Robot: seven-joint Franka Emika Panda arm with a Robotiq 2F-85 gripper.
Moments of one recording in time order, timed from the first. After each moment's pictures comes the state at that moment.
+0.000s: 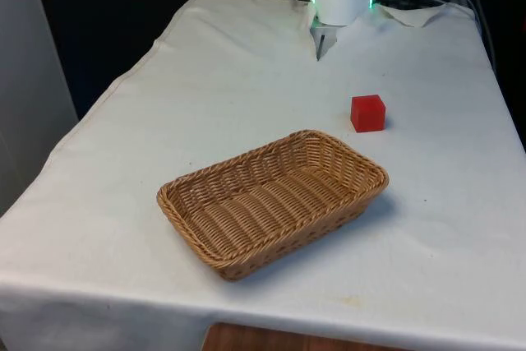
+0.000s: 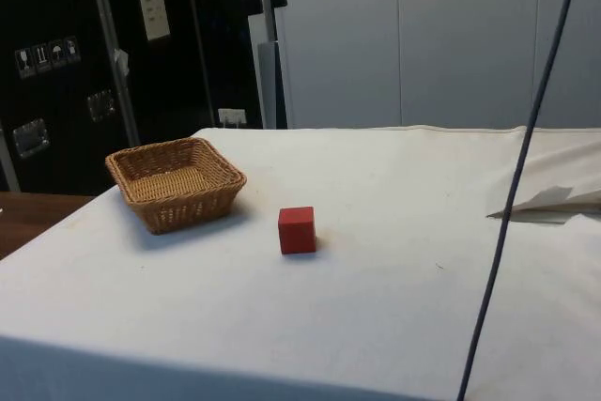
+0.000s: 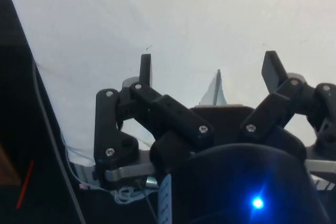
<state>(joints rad) 0.24 -0.07 -0.18 -2.03 0.00 1.89 0.04</state>
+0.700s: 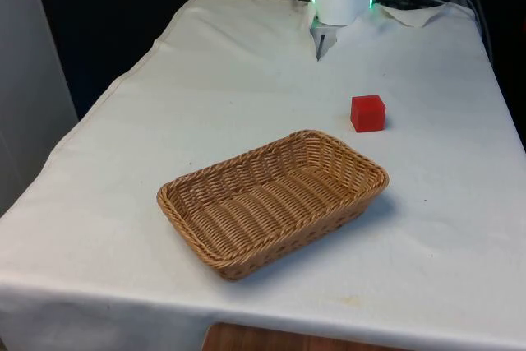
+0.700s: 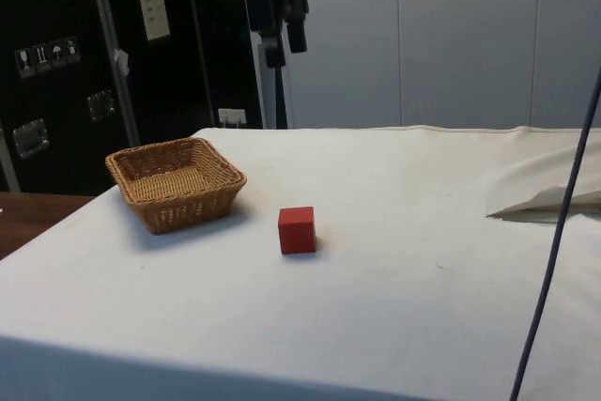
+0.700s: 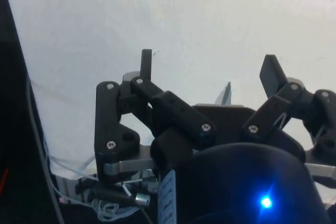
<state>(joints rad) 0.24 -0.12 -0.10 -2.23 -0.02 2.07 0.12</state>
